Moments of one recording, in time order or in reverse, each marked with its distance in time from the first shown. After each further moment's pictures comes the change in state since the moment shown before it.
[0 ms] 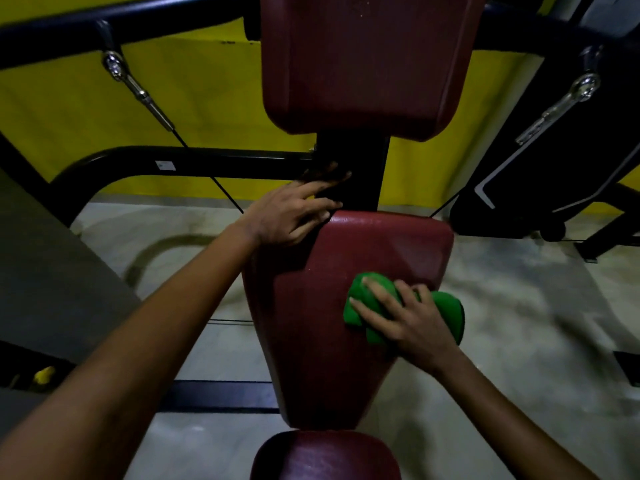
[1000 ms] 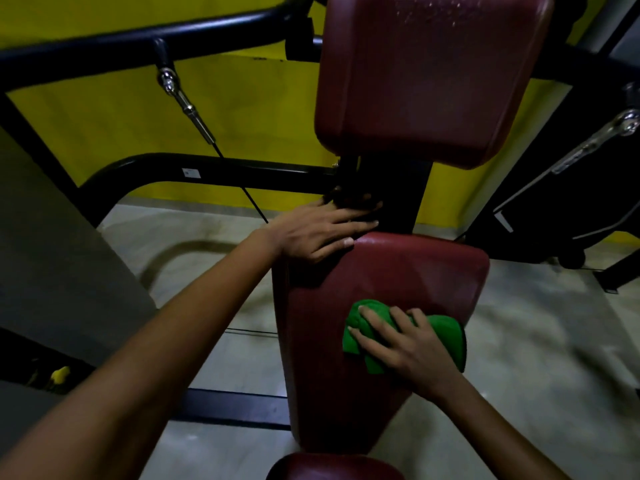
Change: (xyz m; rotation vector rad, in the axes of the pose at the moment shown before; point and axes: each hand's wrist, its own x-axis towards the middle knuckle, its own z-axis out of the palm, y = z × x) left_hand -0.008 -0.013 -0.016 0.113 -0.152 0.137; right_hand 0.031 -0.032 0.002 0.070 0.016 -0.101
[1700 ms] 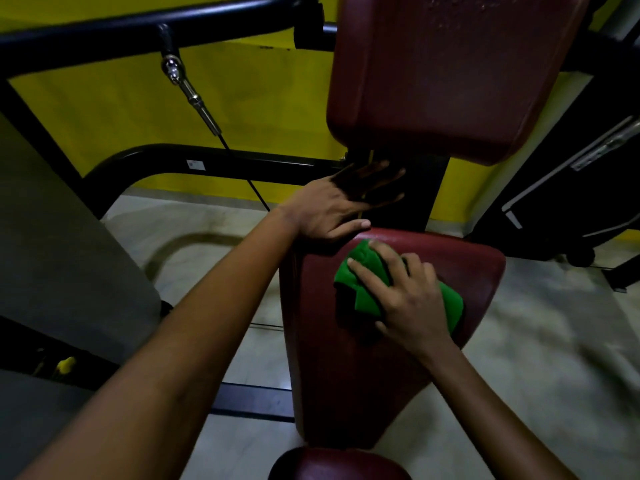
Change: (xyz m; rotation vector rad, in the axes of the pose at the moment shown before) left_hand 0.015 -0.021 0.000 0.156 0.023 -0.019; right_hand 0.067 0.016 -0.017 0.029 0.011 0.295
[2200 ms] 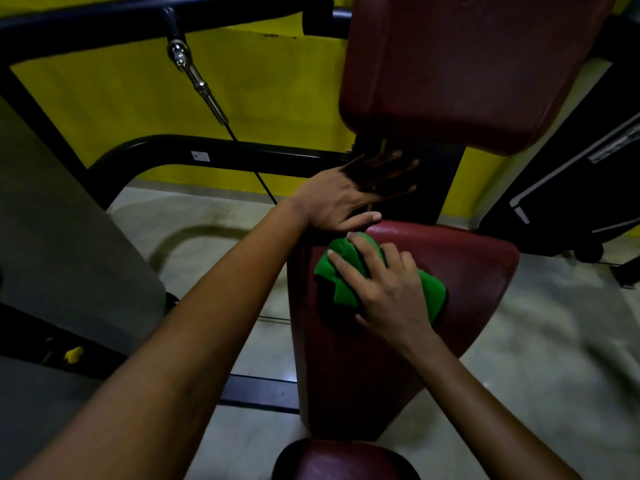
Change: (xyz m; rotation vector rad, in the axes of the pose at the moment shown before) left_hand 0.003 -0.002 0.002 0.017 -0.028 -0.002; right_hand 0.022 -0.028 0.006 0.006 -0.017 -0.031
